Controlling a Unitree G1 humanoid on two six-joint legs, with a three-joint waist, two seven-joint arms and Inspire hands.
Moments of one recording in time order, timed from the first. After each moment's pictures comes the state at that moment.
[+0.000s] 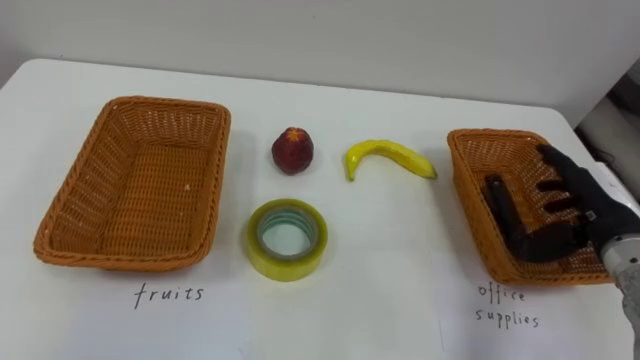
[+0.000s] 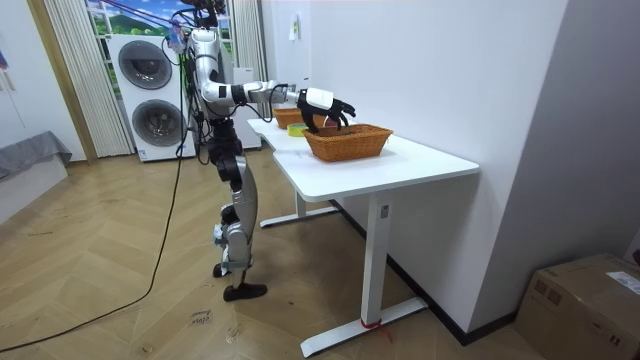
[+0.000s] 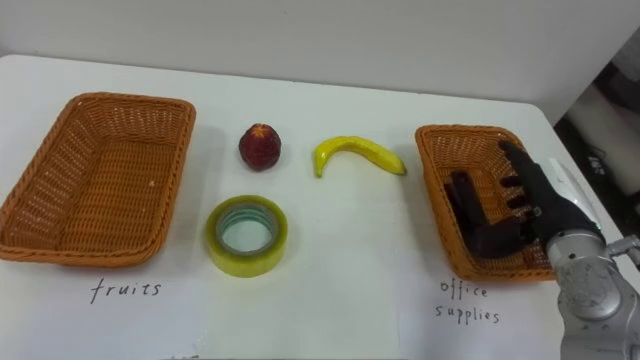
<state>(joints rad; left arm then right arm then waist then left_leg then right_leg) 0.27 0.22 0.23 0.99 0.08 0.10 0.18 0.08 -0.39 -0.25 -0.04 -0.52 0.20 0.29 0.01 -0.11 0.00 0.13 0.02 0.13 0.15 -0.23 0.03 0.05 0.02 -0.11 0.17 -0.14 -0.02</state>
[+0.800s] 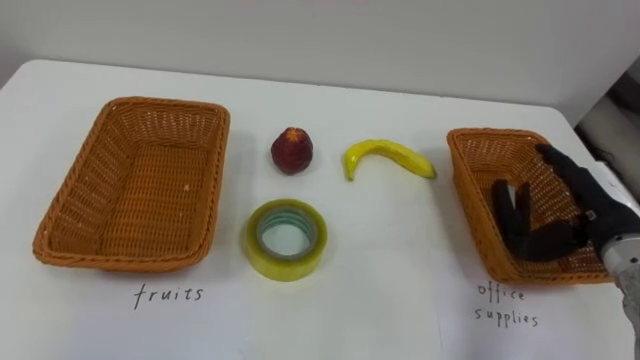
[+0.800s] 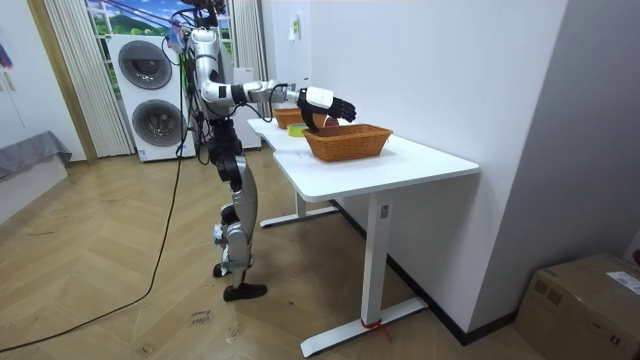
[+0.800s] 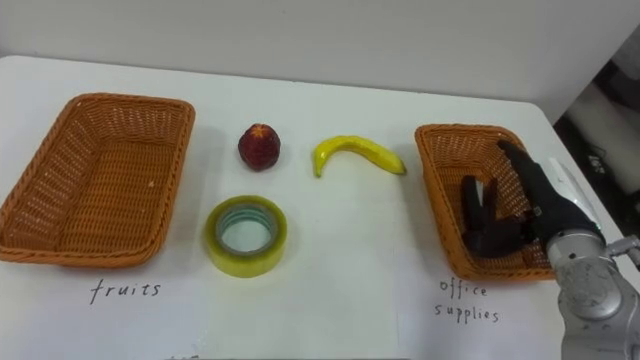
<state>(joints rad) 0.27 0.22 0.23 1.00 0.07 0.10 0.19 0.06 -0.39 -0.26 -0.06 -0.49 0.20 0.27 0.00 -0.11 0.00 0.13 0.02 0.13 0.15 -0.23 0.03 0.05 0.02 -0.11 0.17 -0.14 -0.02</state>
